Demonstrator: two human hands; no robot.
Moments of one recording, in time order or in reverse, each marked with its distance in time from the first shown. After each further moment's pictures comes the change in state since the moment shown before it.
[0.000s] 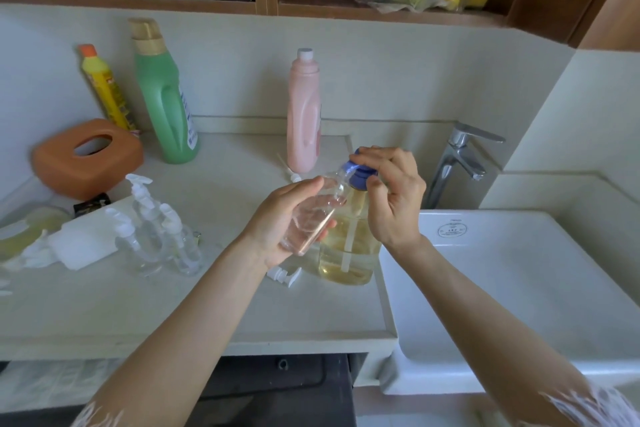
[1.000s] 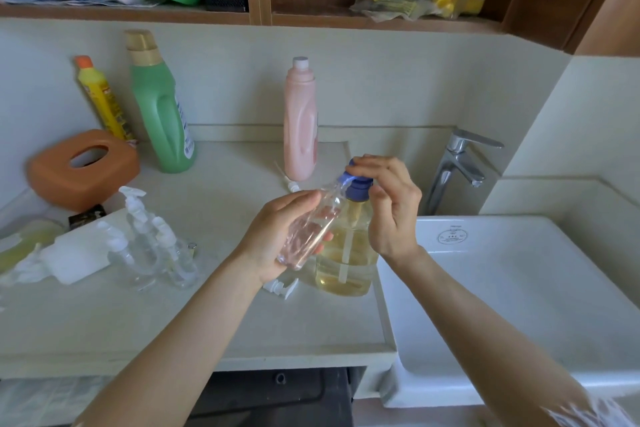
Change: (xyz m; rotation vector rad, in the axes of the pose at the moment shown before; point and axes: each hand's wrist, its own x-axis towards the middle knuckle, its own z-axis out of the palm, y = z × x) left_hand -0.001 0.000 0.004 0.023 0.046 0.046; right_hand 0.003 0.003 -0.003 0.111 -0.017 0.009
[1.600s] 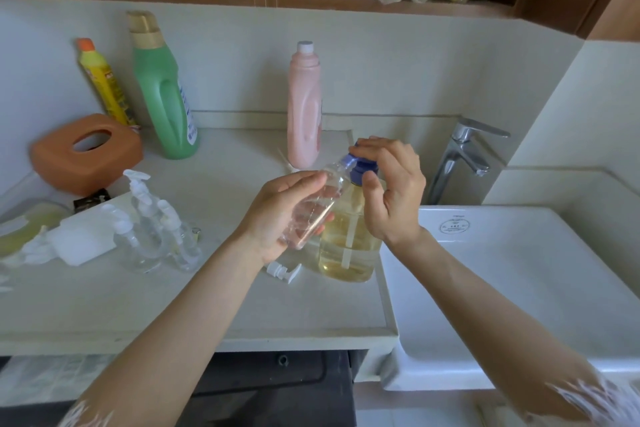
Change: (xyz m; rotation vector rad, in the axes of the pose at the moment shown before) left_hand -0.008 0.008 0.004 0.076 0.044 0.056; right_hand 0.002 -0.005 0.002 -0.271 0.004 -0.141
